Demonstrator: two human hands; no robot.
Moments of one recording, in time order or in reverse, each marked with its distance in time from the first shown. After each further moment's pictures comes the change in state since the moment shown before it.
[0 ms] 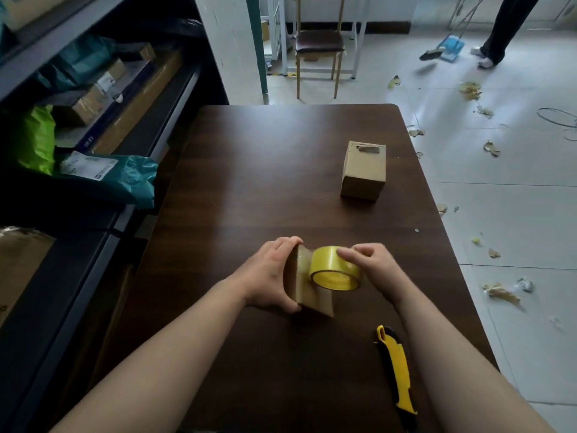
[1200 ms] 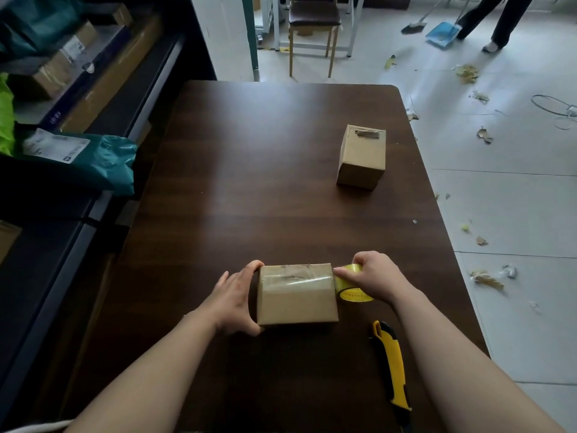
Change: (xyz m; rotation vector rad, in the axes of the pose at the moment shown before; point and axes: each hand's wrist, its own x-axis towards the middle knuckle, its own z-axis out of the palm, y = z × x) left_hand -0.022 -0.074 0.061 -0.046 -0.112 -0.242; right_hand 0.023 0.049 -0.007 -0.770 -0.020 0.177
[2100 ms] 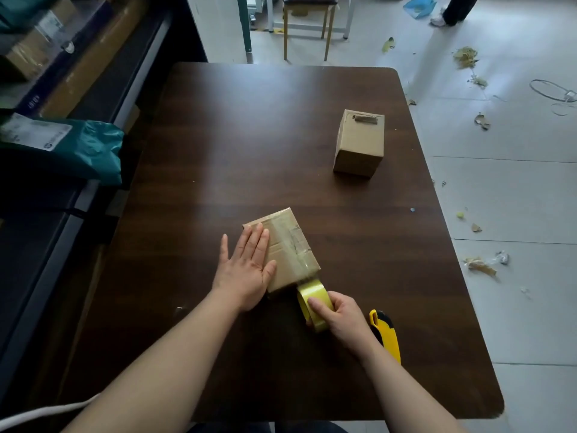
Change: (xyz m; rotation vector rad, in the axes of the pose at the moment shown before) left_hand 0.032 0.031 0.006 0.375 0.152 -0.083; right_hand -0.068 -0.022 0.080 0.905 -0.203 0.161
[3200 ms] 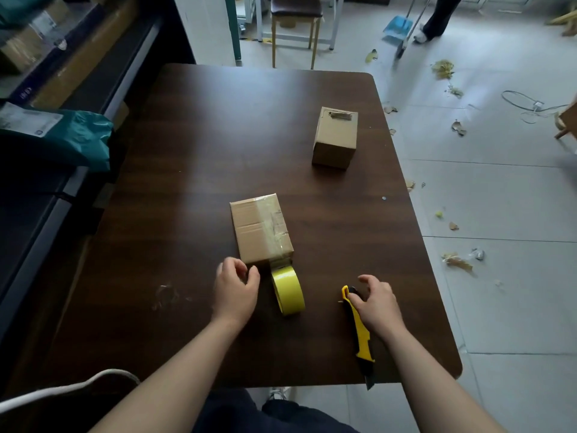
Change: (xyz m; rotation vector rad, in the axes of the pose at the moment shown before) left_hand -0.075 0.056 0.028 -0.849 0.411 -0.396; right_hand -0.026 0.050 -0.087 -0.627 0.458 0.095
